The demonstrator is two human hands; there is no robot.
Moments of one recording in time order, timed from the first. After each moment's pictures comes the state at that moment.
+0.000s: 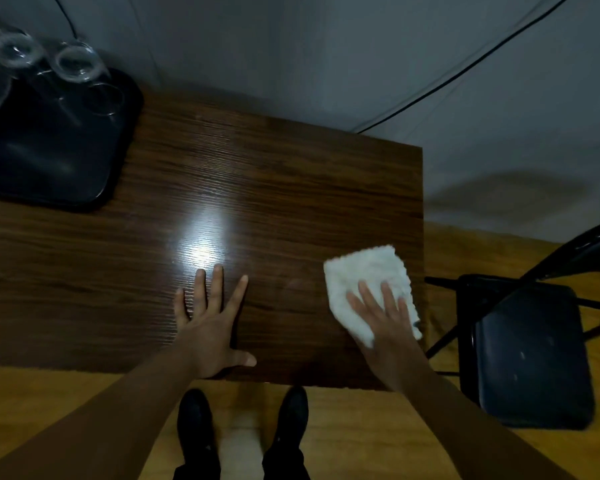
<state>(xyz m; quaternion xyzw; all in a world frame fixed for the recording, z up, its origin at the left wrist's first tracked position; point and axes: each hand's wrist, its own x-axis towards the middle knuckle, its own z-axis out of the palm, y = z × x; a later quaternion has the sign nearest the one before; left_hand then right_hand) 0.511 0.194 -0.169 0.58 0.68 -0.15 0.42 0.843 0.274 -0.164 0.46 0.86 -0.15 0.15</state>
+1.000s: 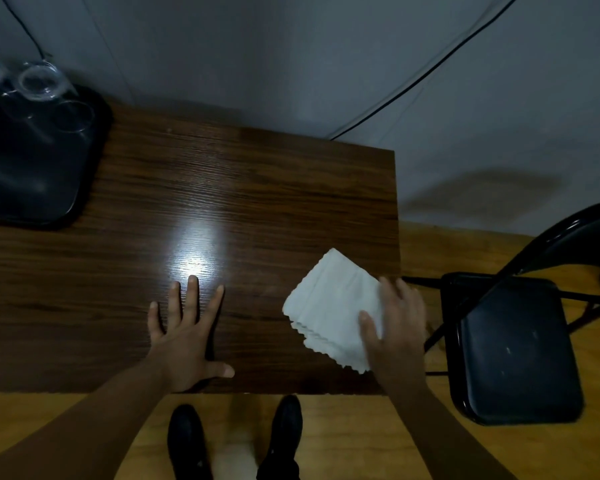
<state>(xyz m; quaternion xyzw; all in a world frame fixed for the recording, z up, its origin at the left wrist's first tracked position) 0.512 0.192 -0.175 0.57 0.69 -0.15 0.42 0.848 0.270 -0.140 0.69 0.70 -0.16 -0.07</state>
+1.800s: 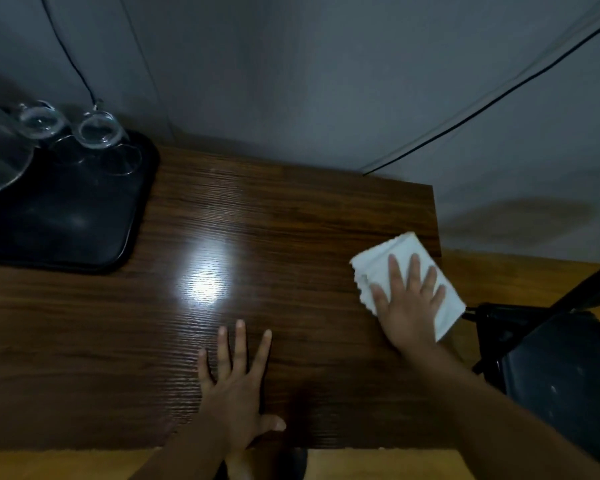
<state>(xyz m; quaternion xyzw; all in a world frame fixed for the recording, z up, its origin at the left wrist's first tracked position) 0.508 0.197 -0.174 0.59 0.66 -0.16 0.43 0.776 0.380 -0.179 0.70 0.70 -0.13 0.09</state>
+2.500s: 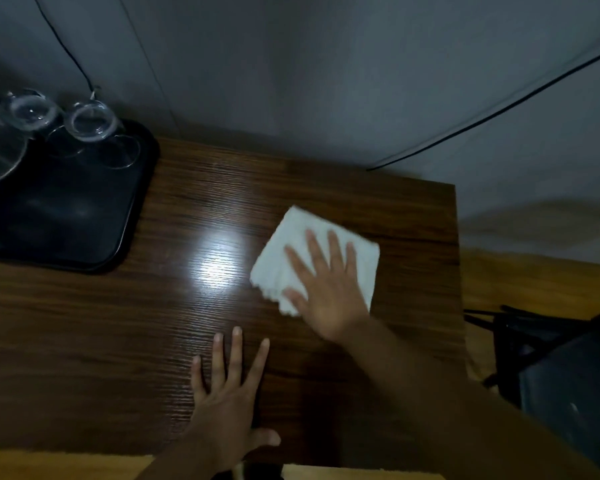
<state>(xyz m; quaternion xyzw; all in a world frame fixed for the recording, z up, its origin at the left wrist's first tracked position) 0.513 0.196 -0.187 0.57 0.70 -0.18 0.40 0.659 0.396 -0.196 0.41 0.90 -0.10 0.06</state>
